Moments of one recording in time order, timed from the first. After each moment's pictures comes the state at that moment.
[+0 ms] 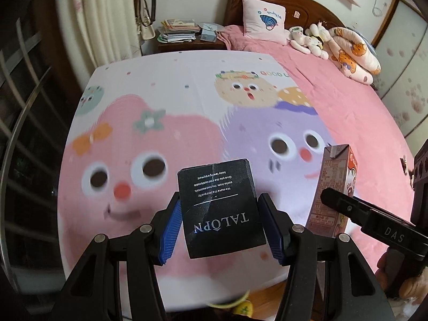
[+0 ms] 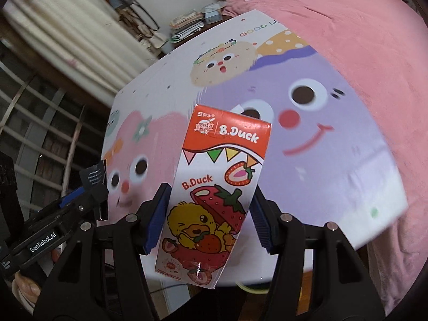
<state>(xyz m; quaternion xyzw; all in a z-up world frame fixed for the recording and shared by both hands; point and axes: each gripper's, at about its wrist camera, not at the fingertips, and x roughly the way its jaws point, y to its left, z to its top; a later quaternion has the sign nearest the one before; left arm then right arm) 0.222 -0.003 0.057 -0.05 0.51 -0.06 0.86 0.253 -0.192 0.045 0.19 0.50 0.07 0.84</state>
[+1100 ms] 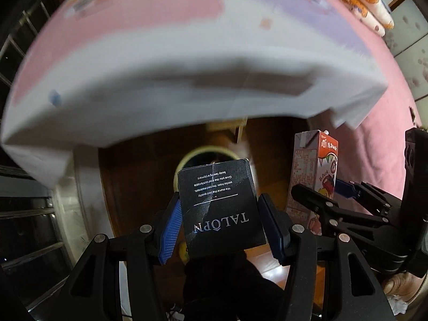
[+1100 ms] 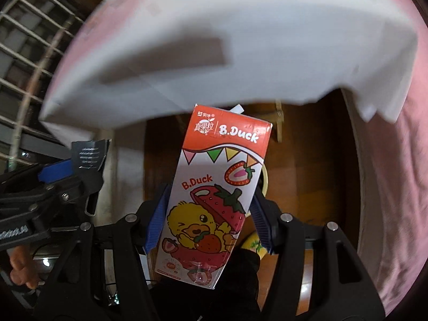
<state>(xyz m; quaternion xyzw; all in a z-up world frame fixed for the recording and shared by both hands) -0.010 -0.034 -0.132 -0.05 0.66 -0.07 0.75 0.035 -0.183 -0.171 0.09 0.63 0.09 0.76</state>
